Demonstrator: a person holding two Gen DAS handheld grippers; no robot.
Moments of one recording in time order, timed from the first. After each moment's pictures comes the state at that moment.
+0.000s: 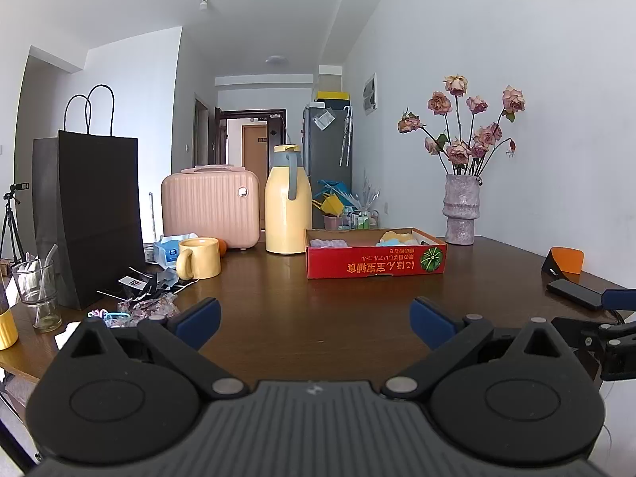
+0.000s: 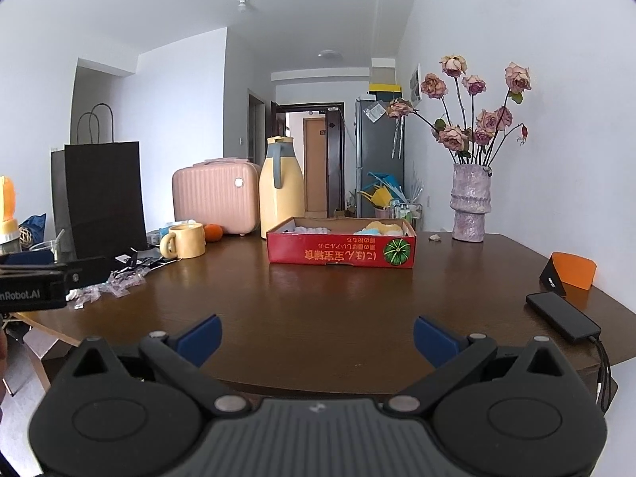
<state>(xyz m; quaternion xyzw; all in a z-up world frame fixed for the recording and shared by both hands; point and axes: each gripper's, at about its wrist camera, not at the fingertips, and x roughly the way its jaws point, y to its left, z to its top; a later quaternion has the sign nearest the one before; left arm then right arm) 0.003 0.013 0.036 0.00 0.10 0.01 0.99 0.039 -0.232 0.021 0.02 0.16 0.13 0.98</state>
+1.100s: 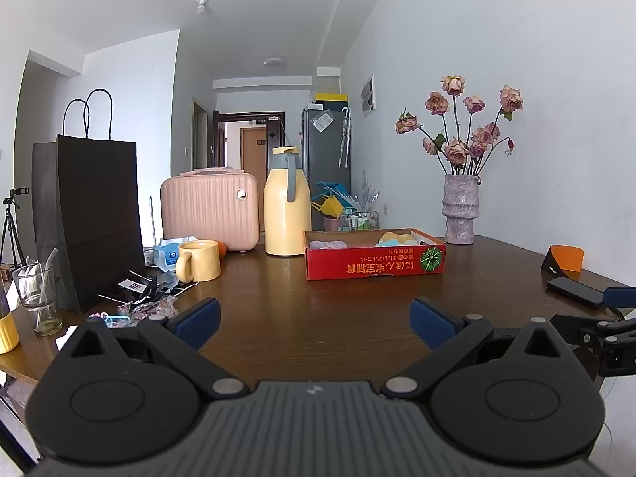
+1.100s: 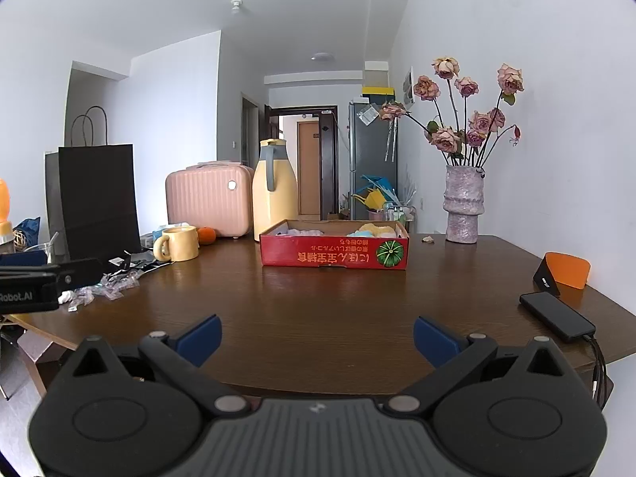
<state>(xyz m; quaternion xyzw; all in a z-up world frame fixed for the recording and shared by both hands) 0.001 0.015 0.034 0.01 0.10 0.01 1.00 0.038 -0.233 0.019 0.02 0.16 0.12 0.98</state>
